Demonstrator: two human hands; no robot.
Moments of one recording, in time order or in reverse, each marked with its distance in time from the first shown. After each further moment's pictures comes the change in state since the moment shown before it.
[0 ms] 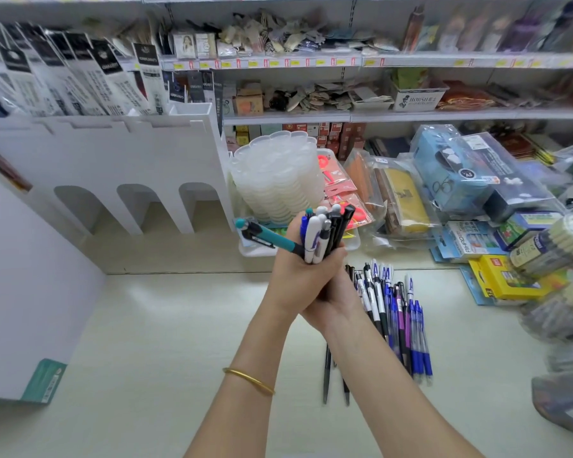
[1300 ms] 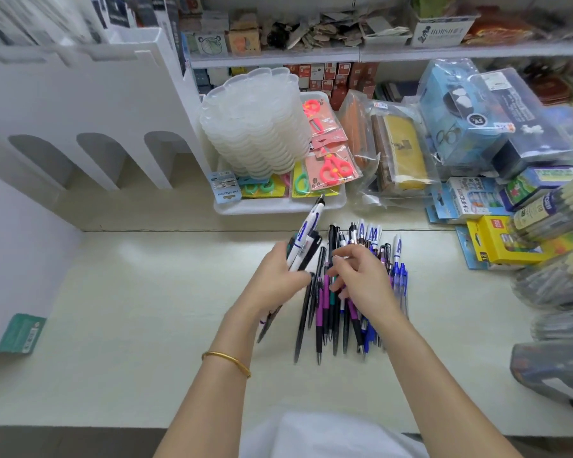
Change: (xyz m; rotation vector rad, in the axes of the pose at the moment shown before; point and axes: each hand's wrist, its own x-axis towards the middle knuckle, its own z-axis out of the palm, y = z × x) left_hand -0.014 -0.063 -0.005 0.685 -0.251 -0.511; right_hand -0.002 -0.079 -0.112 -1.526 0.245 -0.251
